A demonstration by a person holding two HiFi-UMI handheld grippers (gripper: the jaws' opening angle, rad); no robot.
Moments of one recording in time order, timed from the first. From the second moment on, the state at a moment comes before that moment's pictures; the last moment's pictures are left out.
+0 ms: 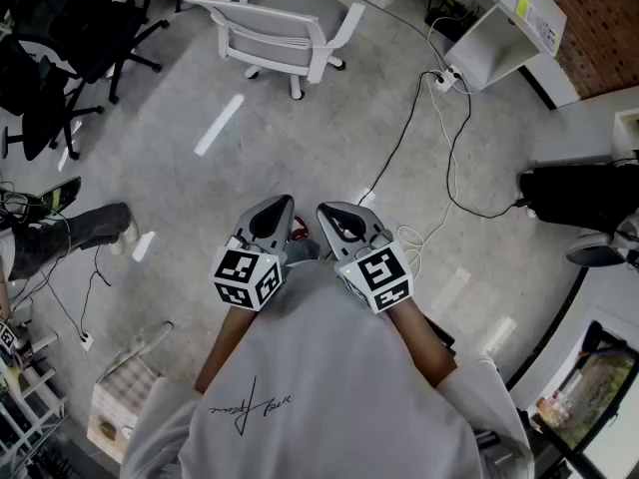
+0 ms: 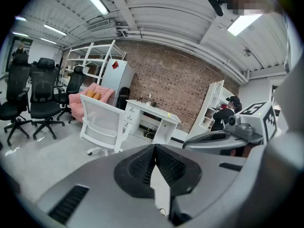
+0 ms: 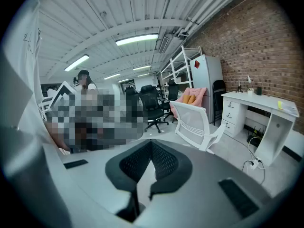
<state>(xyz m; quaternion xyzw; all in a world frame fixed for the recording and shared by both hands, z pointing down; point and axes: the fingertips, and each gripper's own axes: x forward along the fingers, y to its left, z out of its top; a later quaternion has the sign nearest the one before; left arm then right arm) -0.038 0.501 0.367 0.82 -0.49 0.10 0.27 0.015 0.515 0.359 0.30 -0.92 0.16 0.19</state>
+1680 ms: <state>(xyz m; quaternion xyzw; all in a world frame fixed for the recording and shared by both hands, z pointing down) -0.118 0.443 0.391 0.81 -0.49 0.14 0.28 -0.068 0.433 0.376 0.30 -0.92 0.17 0.19</state>
